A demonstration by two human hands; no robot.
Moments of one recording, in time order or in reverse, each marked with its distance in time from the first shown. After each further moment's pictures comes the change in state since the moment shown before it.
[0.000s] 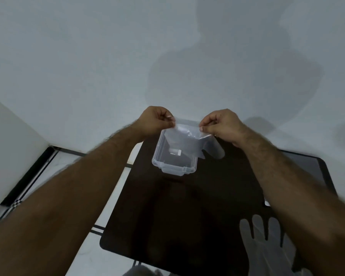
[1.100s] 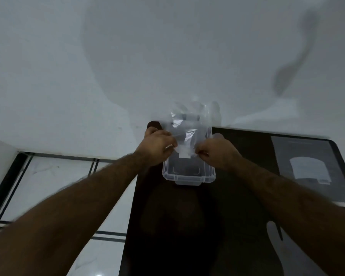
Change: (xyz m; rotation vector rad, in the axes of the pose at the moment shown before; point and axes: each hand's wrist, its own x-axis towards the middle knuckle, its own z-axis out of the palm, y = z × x) left_hand 0.073 -0.161 -0.012 0.764 -0.200 0.440; right_hand 0.056 0.040 0.117 -0.715 -0.166 -0.142
